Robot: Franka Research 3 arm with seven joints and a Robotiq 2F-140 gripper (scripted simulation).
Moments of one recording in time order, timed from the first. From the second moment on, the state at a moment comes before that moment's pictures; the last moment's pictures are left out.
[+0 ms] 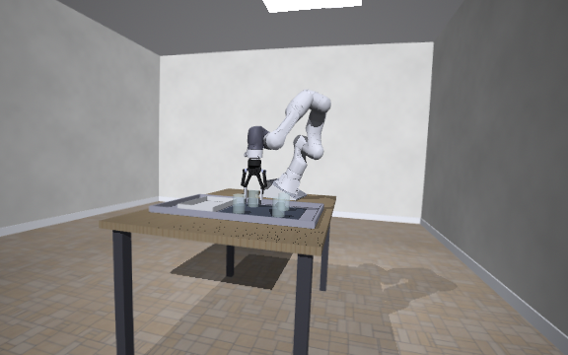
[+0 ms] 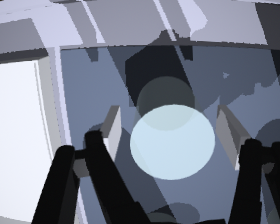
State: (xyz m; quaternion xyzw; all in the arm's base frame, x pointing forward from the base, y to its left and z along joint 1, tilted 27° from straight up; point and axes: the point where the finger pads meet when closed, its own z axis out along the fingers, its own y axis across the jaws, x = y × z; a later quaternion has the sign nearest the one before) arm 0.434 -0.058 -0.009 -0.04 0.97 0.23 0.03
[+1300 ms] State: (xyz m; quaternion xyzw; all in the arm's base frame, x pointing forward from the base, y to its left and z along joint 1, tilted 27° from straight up) arm 0.434 -0.058 -0.009 -0.04 0.97 0.23 0.03
